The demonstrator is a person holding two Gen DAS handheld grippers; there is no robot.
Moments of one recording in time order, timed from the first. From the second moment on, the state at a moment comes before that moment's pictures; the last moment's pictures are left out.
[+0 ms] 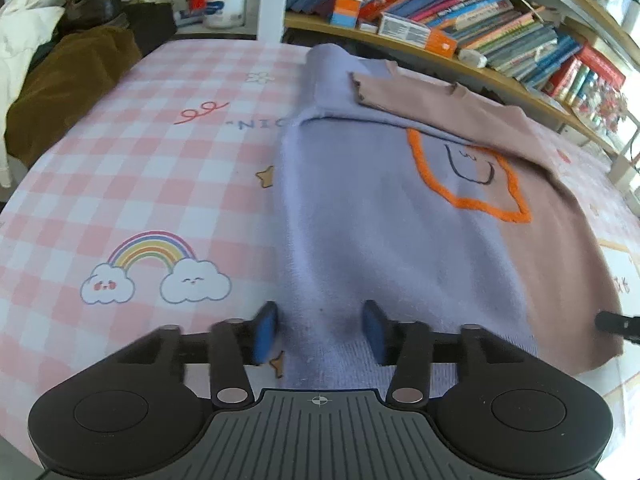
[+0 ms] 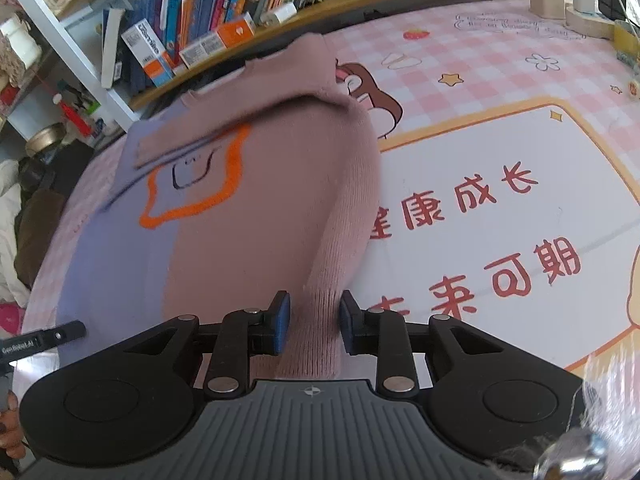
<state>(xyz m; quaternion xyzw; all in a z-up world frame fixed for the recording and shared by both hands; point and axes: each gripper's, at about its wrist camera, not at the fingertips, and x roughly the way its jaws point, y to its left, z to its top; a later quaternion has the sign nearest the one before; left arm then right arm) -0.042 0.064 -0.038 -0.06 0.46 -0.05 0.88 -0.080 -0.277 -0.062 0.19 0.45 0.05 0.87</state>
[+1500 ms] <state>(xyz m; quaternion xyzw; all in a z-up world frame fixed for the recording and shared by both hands) -0.187 0.046 -0.025 -0.11 0.47 -0.03 0.88 -0.217 -0.350 -0.056 0.23 0.49 0.13 0.83</state>
